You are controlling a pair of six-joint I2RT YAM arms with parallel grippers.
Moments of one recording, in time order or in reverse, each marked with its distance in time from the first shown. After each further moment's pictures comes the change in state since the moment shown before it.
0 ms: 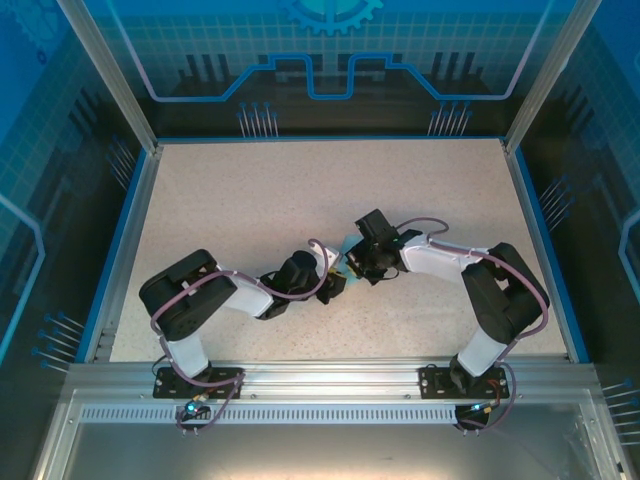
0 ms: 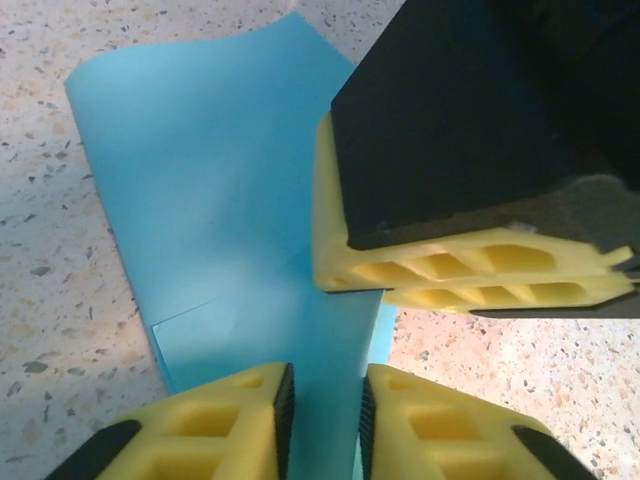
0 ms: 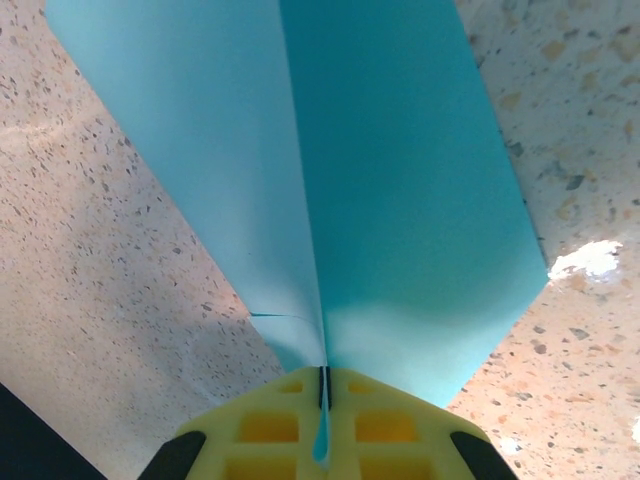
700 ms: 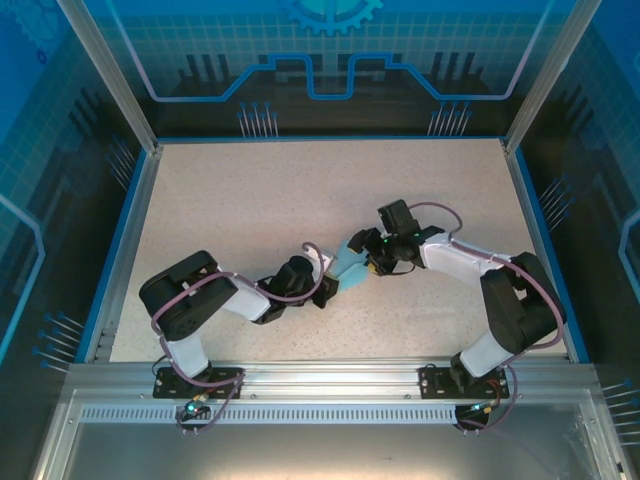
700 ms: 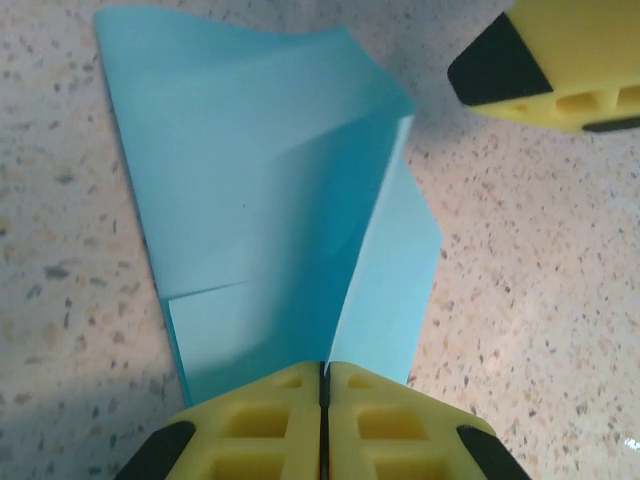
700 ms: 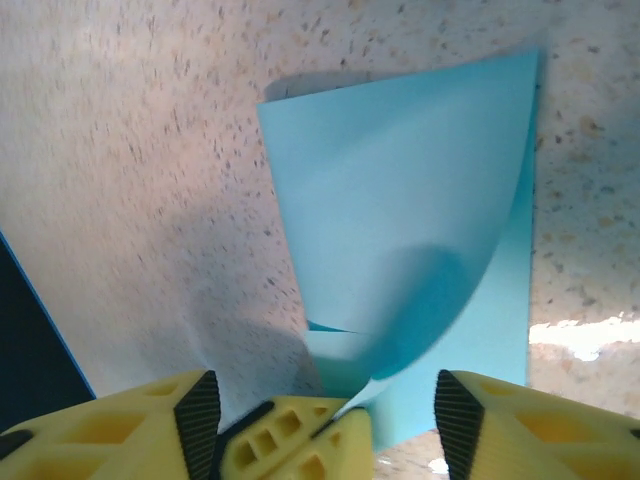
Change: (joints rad) left arm -0.001 0.000 -0.062 0.025 -0.008 -0.080; right arm -0.131 -0.093 -0.055 0.065 -0.148 -0.406
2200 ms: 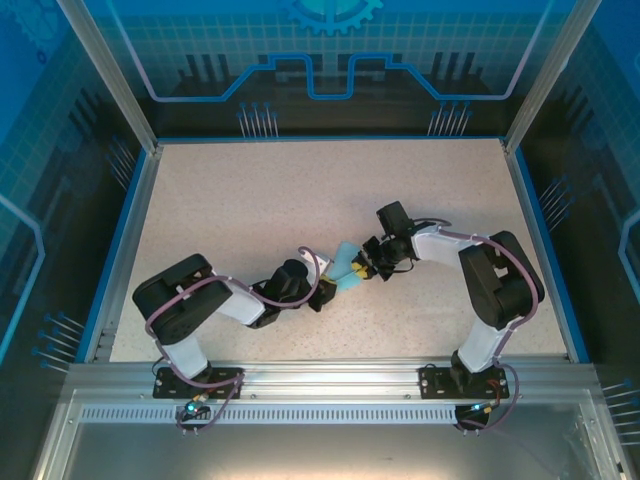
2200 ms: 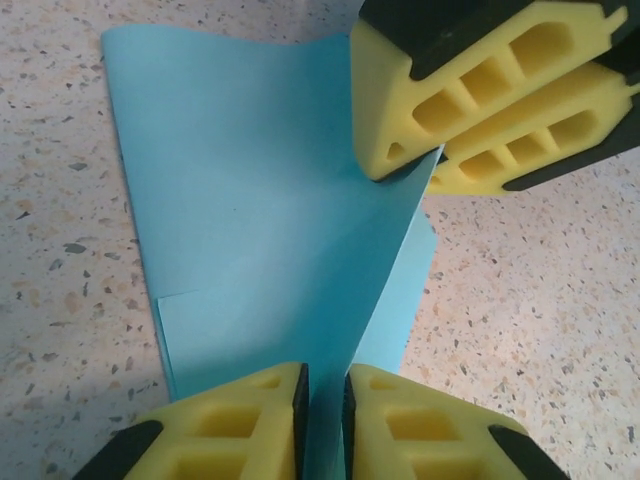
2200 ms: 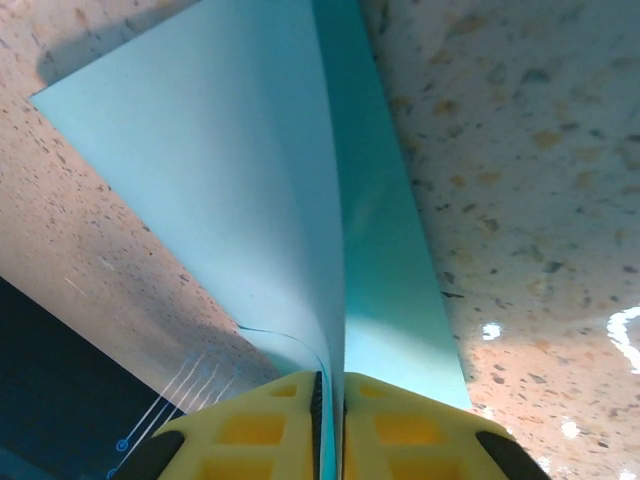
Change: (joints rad) left arm 0.000 -0.048 -0.048 0.021 0.005 0.045; right arm -0.040 0.174 0.063 -0.089 -0.188 0.212
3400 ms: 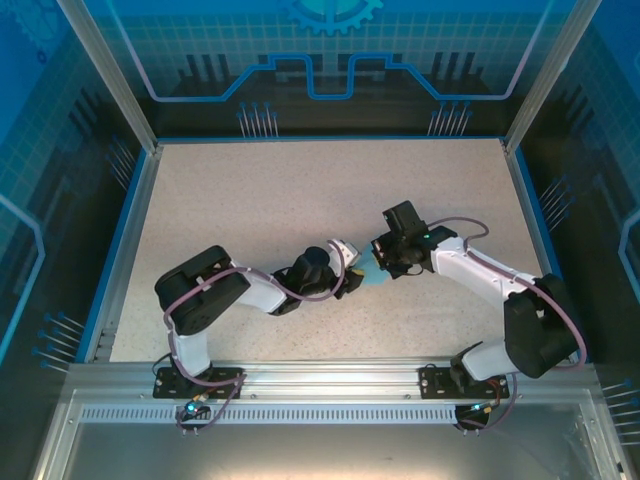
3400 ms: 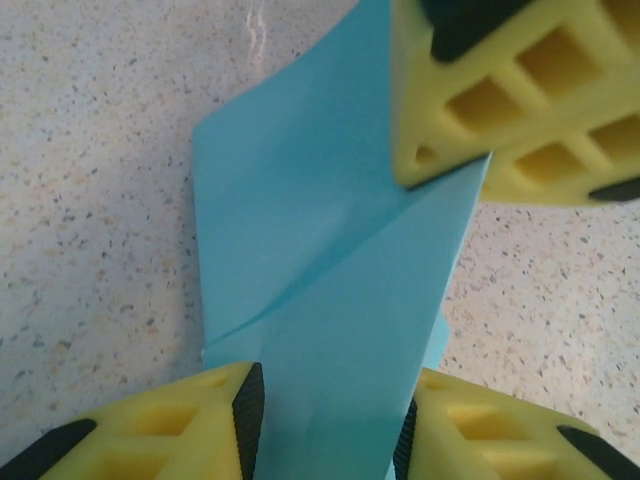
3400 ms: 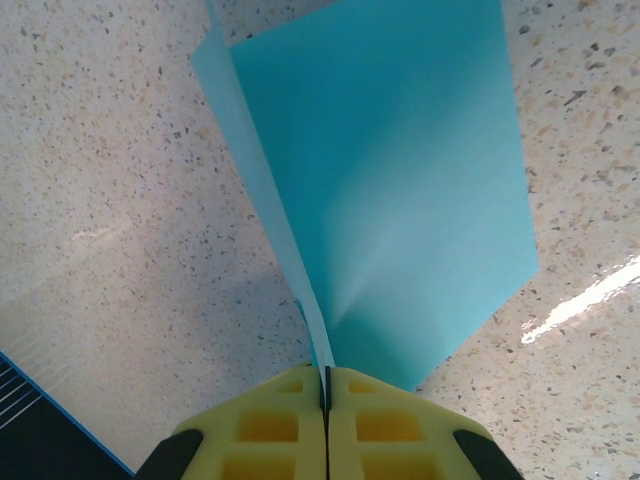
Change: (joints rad) left arm -0.043 0.135 0.228 0.030 -0.020 0.220; right arm 0.067 -0.314 -0.034 -0.153 0.435 0.281
